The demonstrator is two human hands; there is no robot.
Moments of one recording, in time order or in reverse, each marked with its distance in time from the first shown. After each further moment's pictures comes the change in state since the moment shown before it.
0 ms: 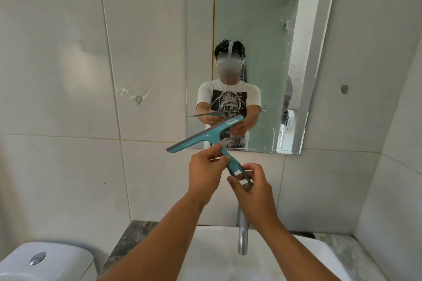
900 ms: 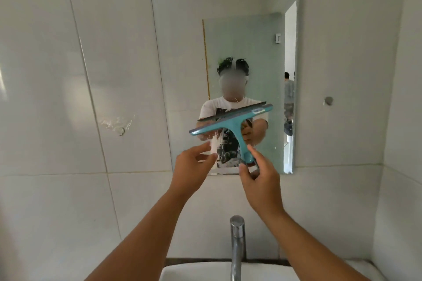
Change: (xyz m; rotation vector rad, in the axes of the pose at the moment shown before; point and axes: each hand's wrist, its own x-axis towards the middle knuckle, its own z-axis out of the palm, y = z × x) left_hand 0.055 0.044 0.021 0.440 -0.036 0.332; right_hand 0.082 -0.004 -0.054 0.012 0.207 -0.292
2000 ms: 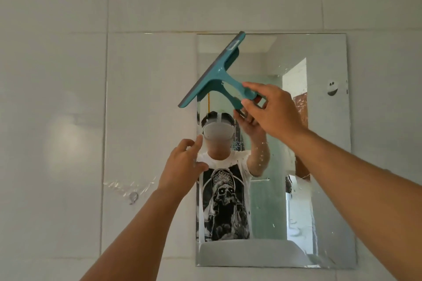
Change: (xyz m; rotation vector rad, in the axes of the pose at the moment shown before) left_hand 0.196 -0.041 -0.113 0.493 0.157 0.410; right_hand 0.262 -0.156 0.080 -0.369 0.033 -0.545
